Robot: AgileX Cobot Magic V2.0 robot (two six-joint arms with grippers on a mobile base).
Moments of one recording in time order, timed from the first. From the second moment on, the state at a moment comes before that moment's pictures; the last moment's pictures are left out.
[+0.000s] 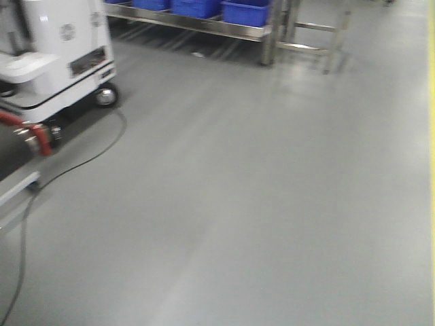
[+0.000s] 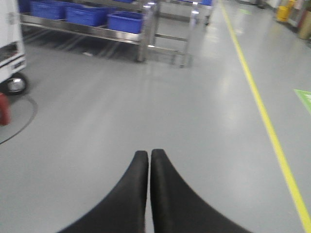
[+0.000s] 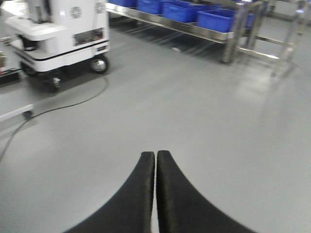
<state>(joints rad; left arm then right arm) -0.31 0.44 -0.43 0.08 0.32 -0.28 0.15 0.28 -0.40 0.10 0.49 -0.18</state>
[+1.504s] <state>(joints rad) -0.31 0.44 -0.43 0.08 0.32 -0.28 0.15 0.28 -0.40 0.10 0.49 -0.18</state>
